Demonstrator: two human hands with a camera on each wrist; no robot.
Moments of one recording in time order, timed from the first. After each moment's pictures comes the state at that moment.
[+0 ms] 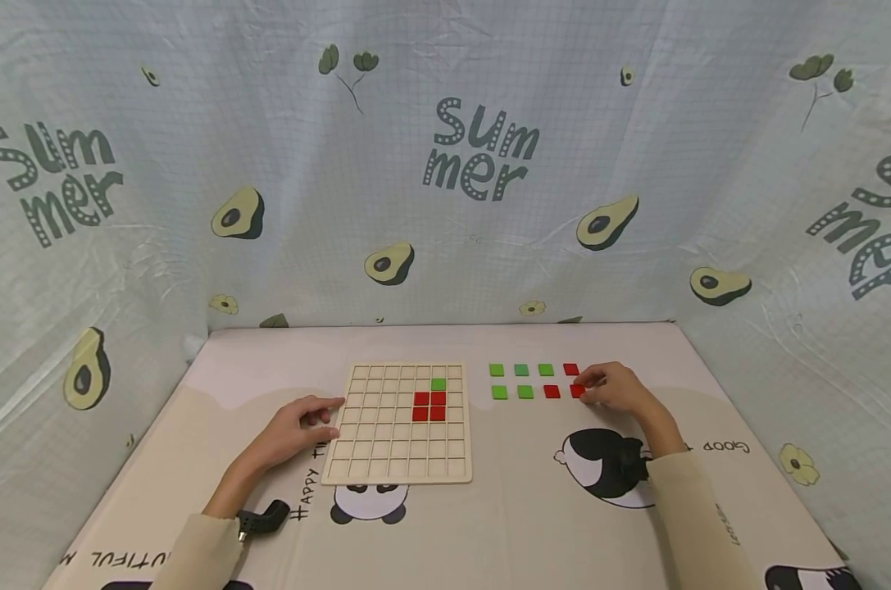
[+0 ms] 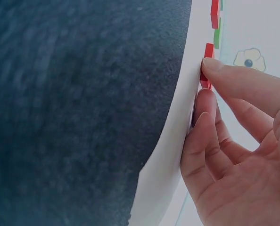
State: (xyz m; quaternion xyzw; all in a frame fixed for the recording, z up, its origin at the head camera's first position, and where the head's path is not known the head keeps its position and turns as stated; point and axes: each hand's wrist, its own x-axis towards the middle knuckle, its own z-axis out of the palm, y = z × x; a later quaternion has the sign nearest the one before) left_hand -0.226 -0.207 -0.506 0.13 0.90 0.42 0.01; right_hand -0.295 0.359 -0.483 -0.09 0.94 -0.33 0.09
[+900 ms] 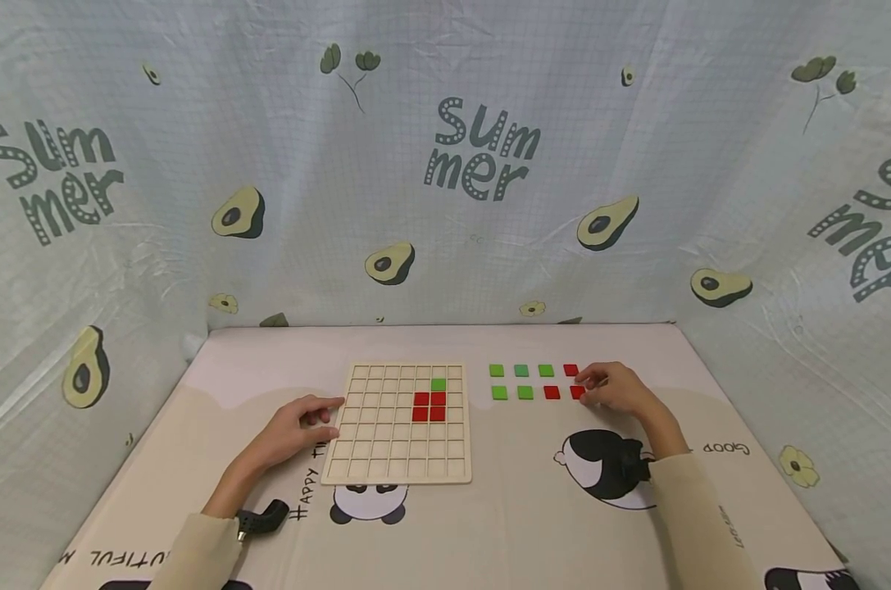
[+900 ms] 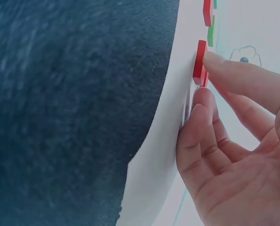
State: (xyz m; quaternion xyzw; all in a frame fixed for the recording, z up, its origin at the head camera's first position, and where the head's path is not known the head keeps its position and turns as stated) left_hand -0.226 -0.206 -0.504 0.13 0.90 0.42 0.02; right_hand -0.294 0.358 -0.479 -0.09 0.94 -0.33 0.09
